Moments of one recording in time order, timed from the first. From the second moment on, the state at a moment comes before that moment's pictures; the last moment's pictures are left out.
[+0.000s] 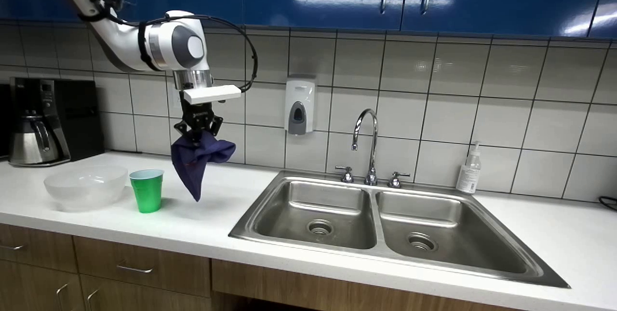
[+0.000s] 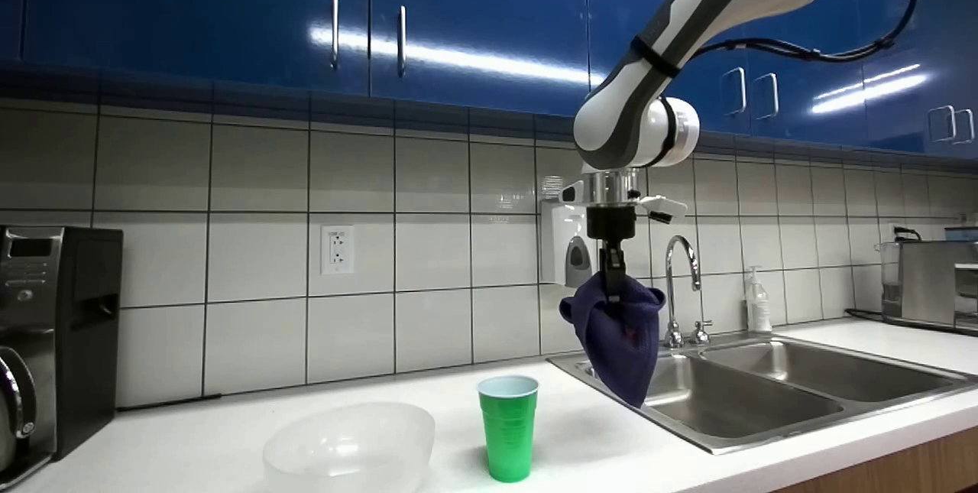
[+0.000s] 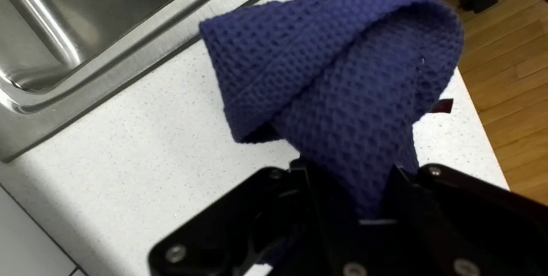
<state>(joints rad) 0.01 0.09 0.07 -2.14 -0.12 2.35 -0.93</state>
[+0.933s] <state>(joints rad) 0.11 -0.04 0.09 -2.14 -0.10 2.26 -0.97</state>
